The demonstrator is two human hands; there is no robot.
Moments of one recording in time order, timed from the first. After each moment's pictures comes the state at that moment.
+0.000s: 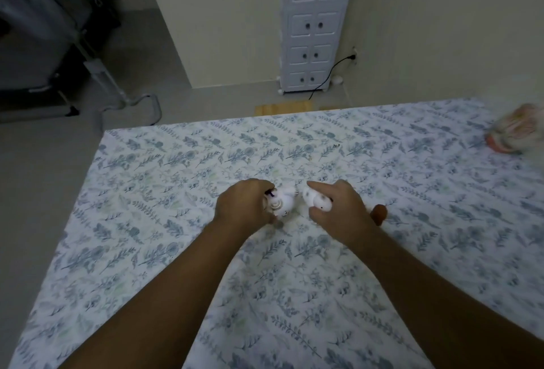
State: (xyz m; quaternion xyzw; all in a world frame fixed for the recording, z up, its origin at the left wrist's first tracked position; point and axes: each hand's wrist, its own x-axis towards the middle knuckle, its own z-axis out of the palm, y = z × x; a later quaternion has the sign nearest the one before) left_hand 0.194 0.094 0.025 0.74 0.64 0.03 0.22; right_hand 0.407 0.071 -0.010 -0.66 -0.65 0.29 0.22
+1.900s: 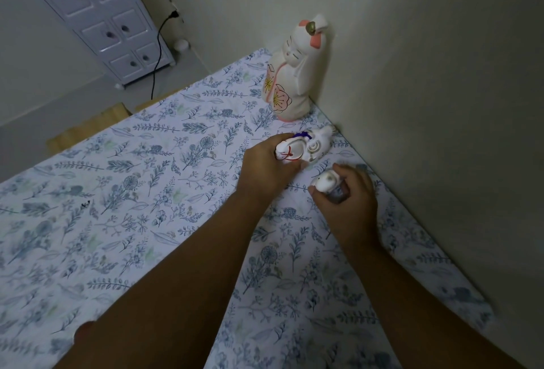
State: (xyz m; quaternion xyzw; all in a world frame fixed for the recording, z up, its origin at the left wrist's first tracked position) left_hand 0.740 0.187 -0.073 0.75 0.42 0.24 0.45; right_hand 0.846 0.047 -0.117 -0.81 -0.32 0.12 0.47
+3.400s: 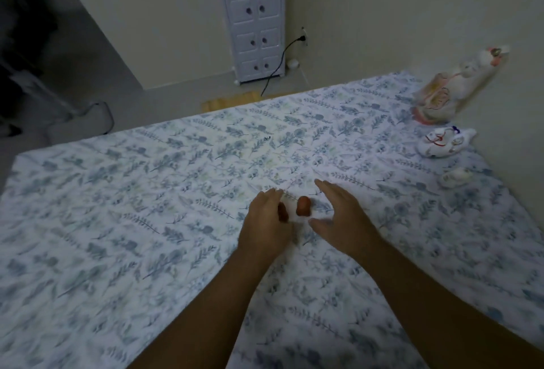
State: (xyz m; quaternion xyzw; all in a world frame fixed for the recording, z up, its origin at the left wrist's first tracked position) left_hand 0.382 0.061 -0.036 0.71 0.60 0.13 0.34; right_hand 0.568 0.031 -0.048 -0.69 -0.59 0.35 0.23
